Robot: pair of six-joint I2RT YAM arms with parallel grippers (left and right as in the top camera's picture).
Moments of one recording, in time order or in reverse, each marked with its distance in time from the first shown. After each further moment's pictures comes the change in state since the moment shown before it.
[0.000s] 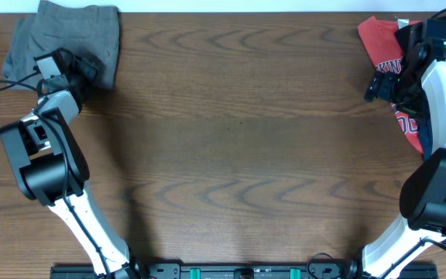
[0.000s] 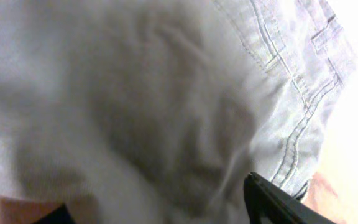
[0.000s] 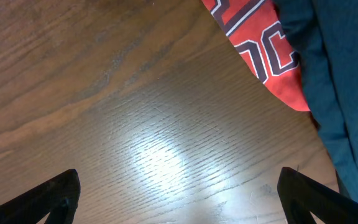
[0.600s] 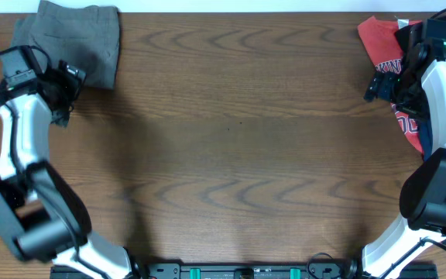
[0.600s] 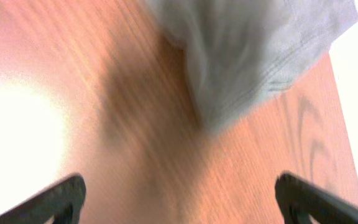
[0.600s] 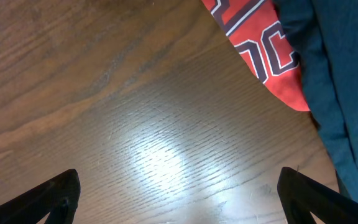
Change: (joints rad) left arm 0.045 -0.440 -0.035 -0.700 -0.014 -0.004; right arm 0.000 0.000 0.000 0.000 0.000 0.000
